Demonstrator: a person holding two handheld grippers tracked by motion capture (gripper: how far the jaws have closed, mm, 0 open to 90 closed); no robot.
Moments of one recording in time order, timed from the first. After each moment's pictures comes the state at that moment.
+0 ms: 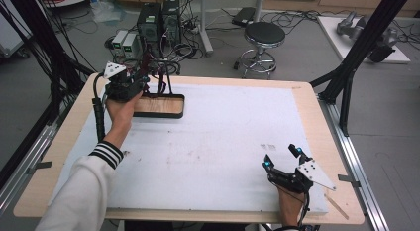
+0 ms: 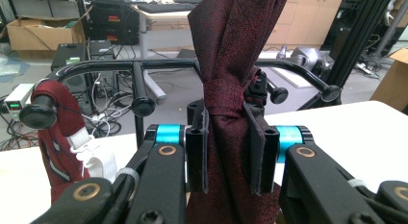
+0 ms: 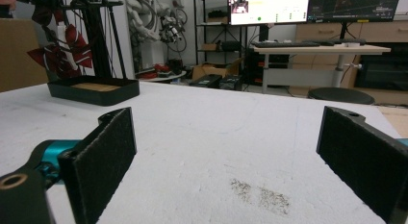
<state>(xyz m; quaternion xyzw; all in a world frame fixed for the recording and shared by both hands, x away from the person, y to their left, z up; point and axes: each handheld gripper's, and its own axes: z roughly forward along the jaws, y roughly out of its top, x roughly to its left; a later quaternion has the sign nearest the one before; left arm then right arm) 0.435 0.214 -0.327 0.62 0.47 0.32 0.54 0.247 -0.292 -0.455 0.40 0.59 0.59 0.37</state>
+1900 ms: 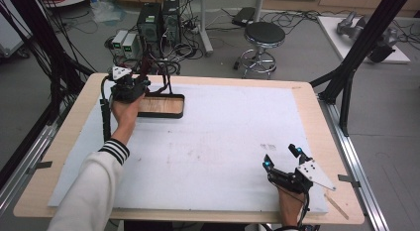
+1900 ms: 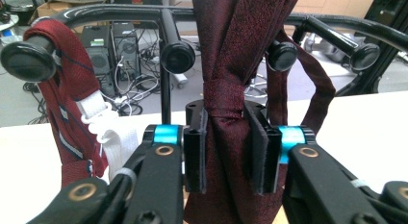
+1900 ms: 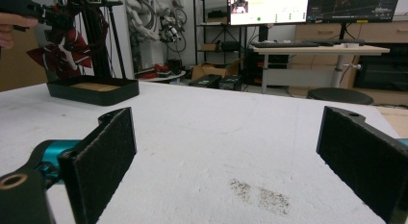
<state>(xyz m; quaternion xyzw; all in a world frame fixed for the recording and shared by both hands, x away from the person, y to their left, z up) 0.458 0.214 -0.355 0.63 0.51 0.32 0.49 0.247 -0.292 -0.455 0.40 0.60 0.59 0.37</state>
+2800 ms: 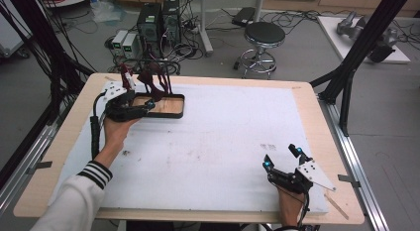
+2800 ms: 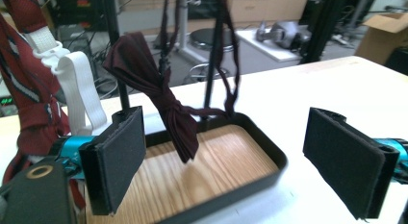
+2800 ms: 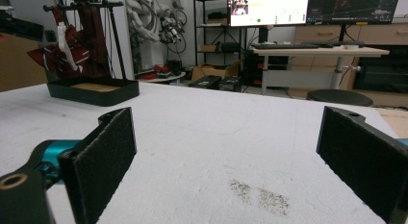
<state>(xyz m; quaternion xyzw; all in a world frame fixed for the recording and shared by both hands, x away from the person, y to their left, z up) 0.403 0.230 -0.377 0.67 0.42 0.28 0.54 0.246 -0.291 -0.455 0.40 0.59 0.59 0.37</state>
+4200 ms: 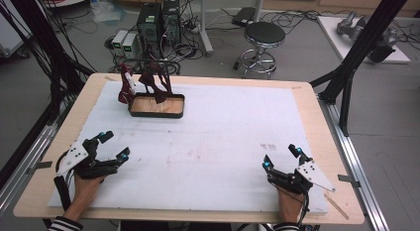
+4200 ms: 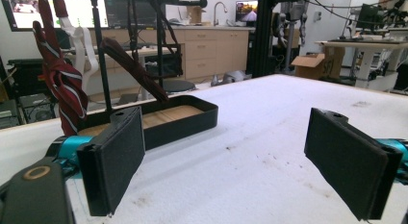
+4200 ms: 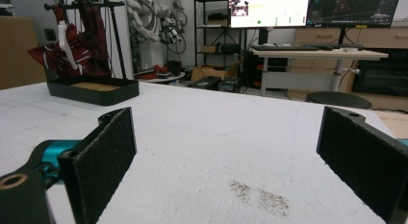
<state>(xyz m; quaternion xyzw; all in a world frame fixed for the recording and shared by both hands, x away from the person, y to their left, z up) 0.277 0.293 -0.447 0.64 0.29 0.30 0.64 0.246 -0.291 -0.455 0.40 0.60 0.59 0.37</state>
